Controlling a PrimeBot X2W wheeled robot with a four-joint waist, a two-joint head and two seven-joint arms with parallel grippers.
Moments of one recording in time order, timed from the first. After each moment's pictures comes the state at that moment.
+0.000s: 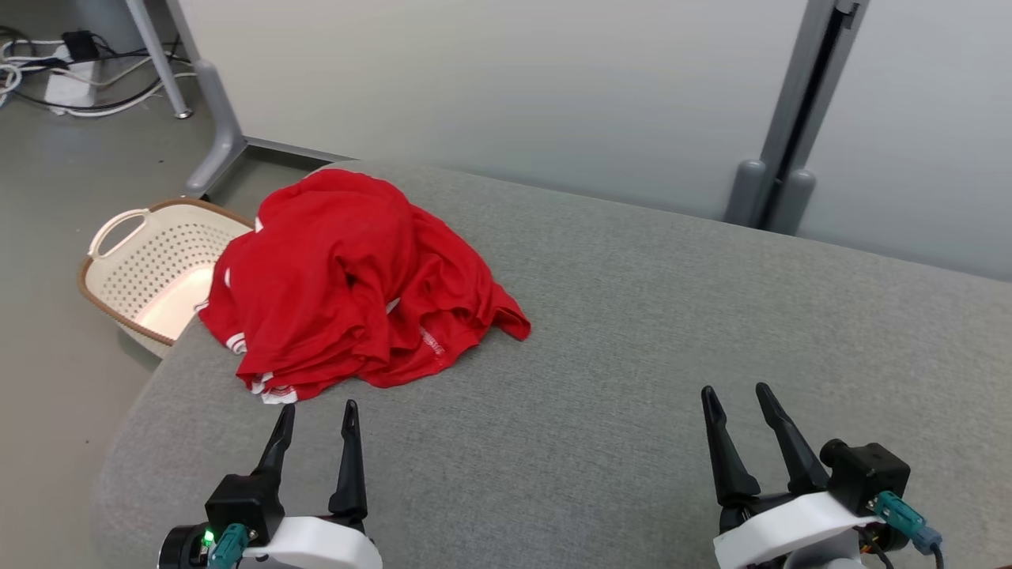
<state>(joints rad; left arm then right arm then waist) -0.02 0.05 -0.20 0.27 -0.27 0.12 -0.26 -0.11 -0.05 0.22 0.37 0.34 0.13 -0.26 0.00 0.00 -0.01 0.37</state>
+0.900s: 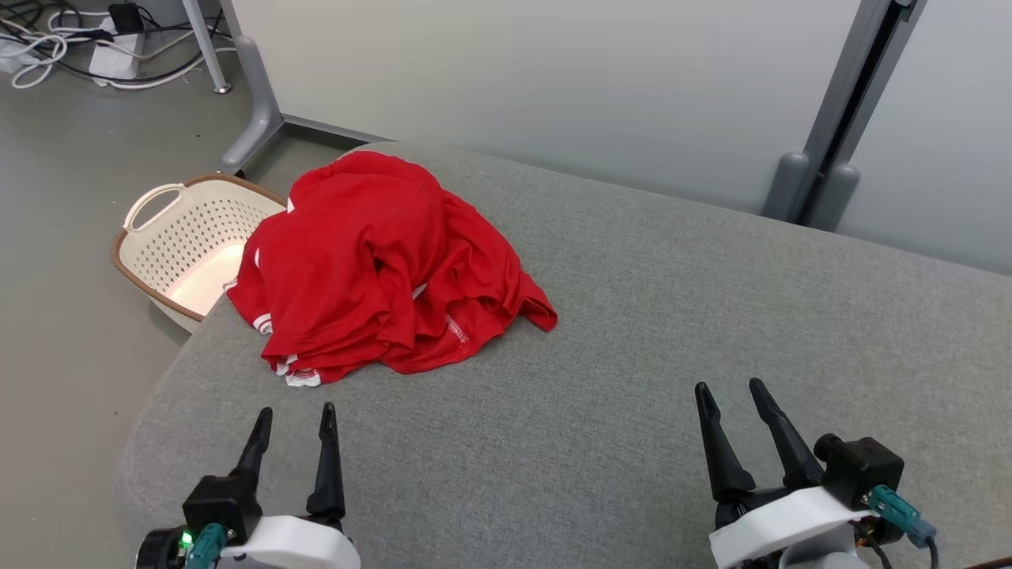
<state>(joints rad) -0.01 0.05 -0.15 0.29 -0.25 0.09 -0.26 -0.12 -0.05 0.25 0.39 0.35 0.13 -0.26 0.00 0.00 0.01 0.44</state>
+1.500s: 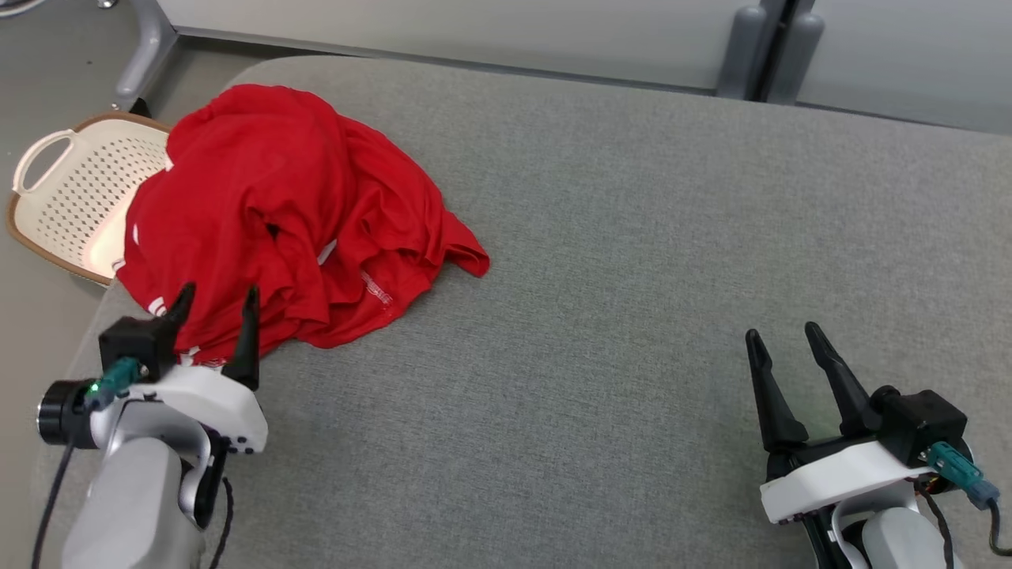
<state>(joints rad) -0.40 0.19 -0.07 0.61 -0.20 -0.08 -0.19 -0.17 -0.14 0.20 0.30 0.31 0.13 -0.22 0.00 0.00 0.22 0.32</state>
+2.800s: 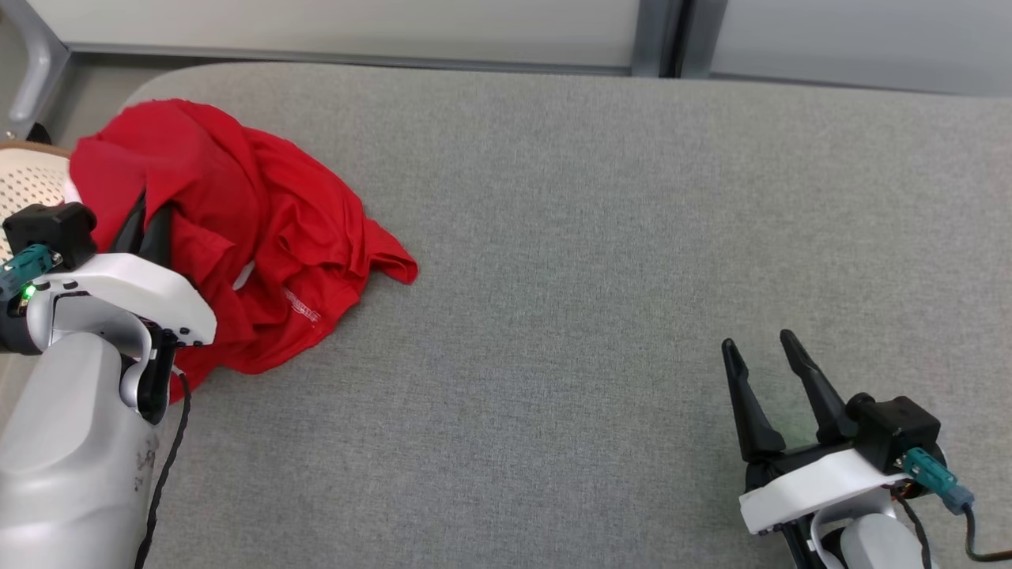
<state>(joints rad) -0.71 0.26 -0.11 0.87 -0.37 -0.13 -0.20 -0.17 -0.14 0.24 0.30 0.31 0.13 -0.23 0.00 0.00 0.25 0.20</state>
